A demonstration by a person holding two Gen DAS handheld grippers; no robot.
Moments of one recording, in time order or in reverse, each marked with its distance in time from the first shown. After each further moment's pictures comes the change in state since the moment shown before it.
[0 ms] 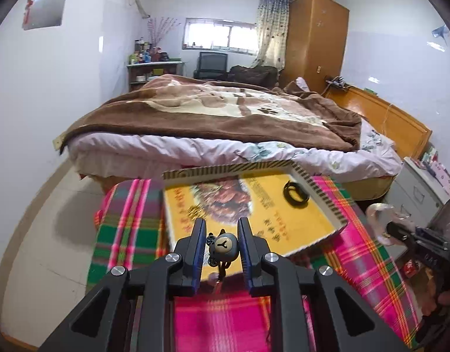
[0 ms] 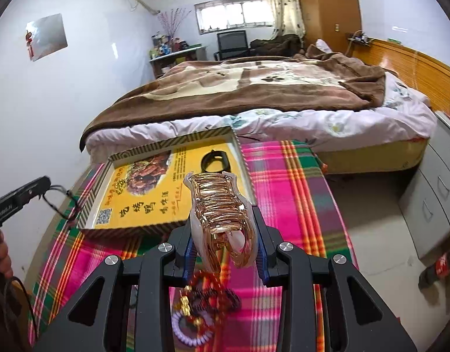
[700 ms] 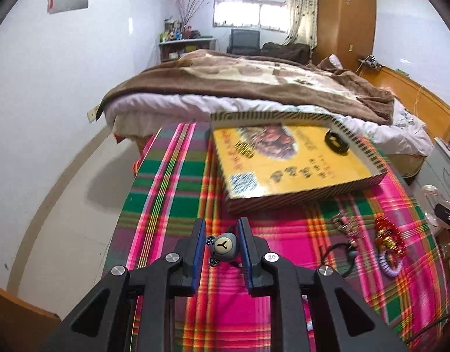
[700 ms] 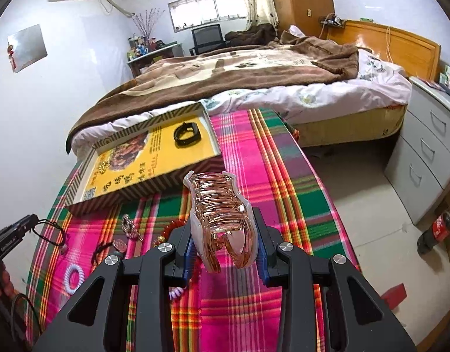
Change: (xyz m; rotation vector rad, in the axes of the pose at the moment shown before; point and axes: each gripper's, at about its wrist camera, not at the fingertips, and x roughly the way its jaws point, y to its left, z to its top) left arm -0.019 0.024 -0.084 -0.030 0.103 0.190; right arm -0.031 -0.030 -0.063 0.104 0.011 -0.071
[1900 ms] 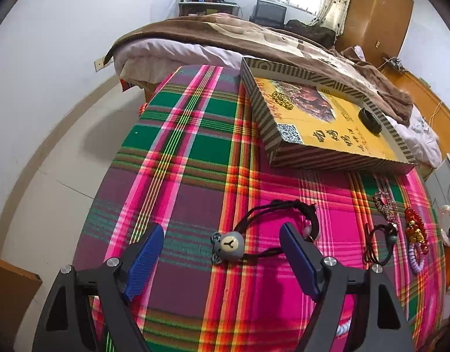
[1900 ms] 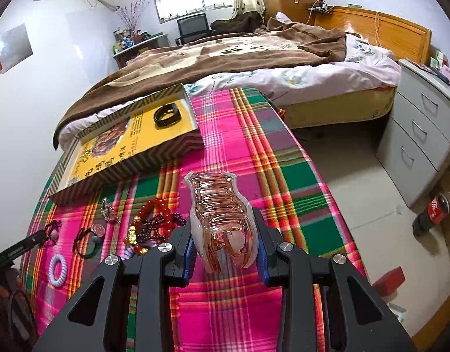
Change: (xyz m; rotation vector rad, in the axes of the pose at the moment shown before) left arm 0.068 0.041 -0.039 -0.144 0.180 0.003; right arm 0.014 -0.018 -0.021 0.046 0.063 -0.046
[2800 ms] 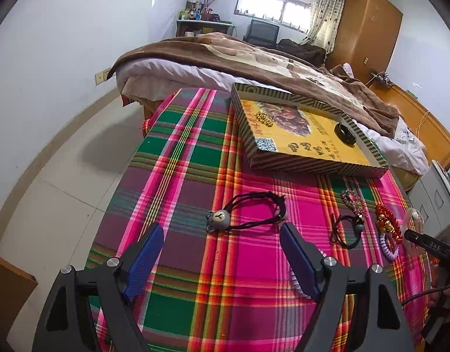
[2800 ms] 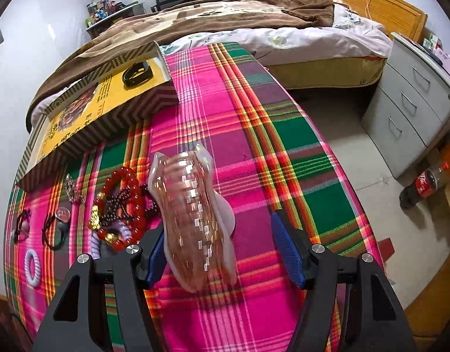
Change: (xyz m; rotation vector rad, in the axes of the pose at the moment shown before) left arm -0.061 0.006 -0.025 -0.021 -0.094 -0.059; right arm 0.035 -0.005 -0.015 0.031 0.178 -0.116
